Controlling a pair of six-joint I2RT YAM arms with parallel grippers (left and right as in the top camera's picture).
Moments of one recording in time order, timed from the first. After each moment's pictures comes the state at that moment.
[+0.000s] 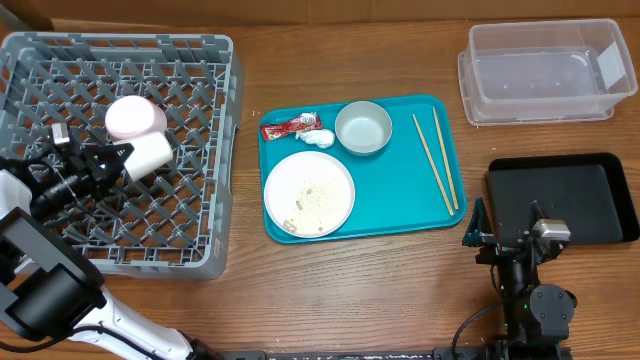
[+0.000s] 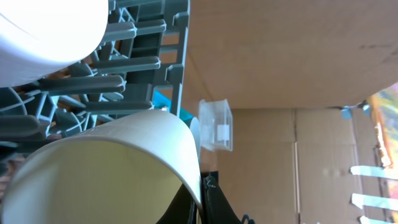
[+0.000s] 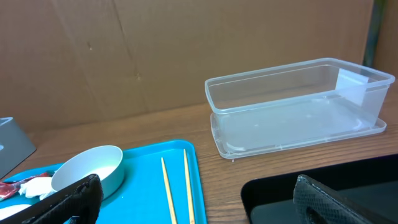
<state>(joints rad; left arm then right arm) 0.78 2.03 1.43 -1.13 1.37 0.28 -0.02 0.01 0.02 -0.04 -0.01 0.17</state>
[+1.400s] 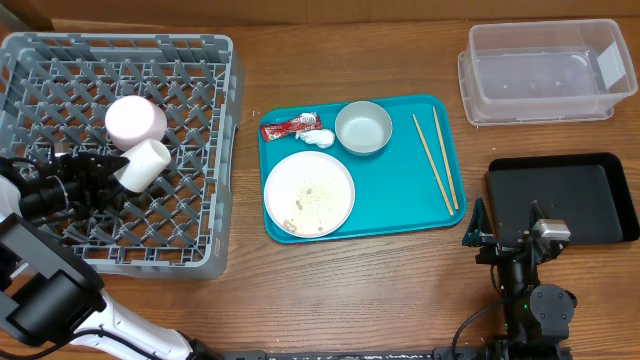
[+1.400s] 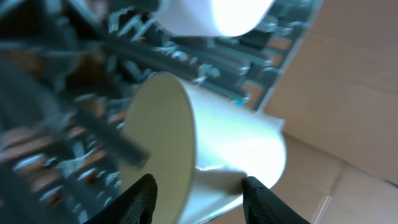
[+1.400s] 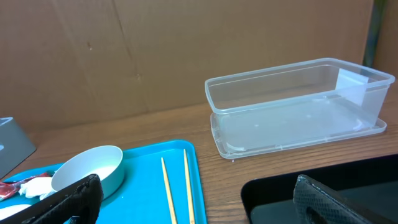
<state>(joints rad) 0.80 2.01 1.51 -1.21 0.95 -0.08 -0.02 0.01 0.02 -0.03 -0.01 0.17</state>
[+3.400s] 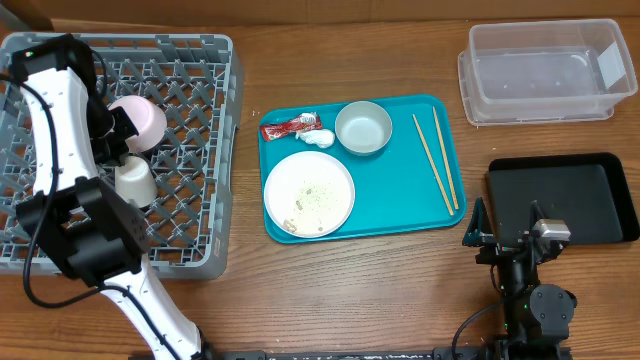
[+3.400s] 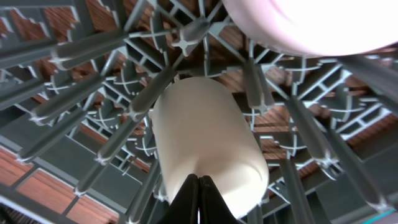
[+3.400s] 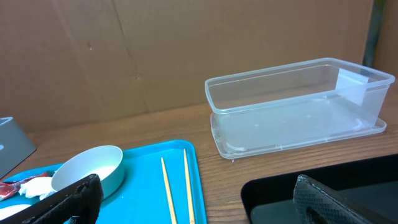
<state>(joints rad) 0.35 2.18 2.08 -1.57 -0.12 -0.30 -0.02 0.01 0.02 -0.04 -0.01 0.17</state>
